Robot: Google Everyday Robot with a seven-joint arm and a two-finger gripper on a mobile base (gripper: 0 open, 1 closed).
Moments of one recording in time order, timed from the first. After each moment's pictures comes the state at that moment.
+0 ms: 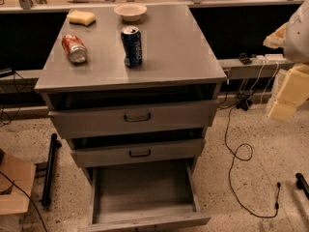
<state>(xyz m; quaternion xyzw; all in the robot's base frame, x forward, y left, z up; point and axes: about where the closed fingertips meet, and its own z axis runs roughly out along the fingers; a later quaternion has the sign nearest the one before) 0.438 -0.217 0.977 -0.60 0.78 -0.04 0.16</state>
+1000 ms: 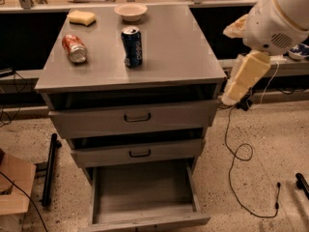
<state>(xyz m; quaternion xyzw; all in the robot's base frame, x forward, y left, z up) 0.500 -0.157 0.967 -0.64 0.73 0.03 0.25</state>
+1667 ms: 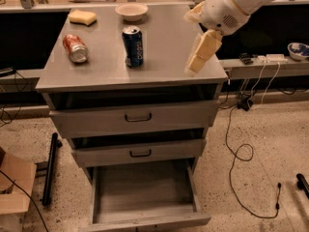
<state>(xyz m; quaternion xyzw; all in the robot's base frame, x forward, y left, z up) 0.598 -0.089 0.959 -0.67 0.67 0.11 0.30</state>
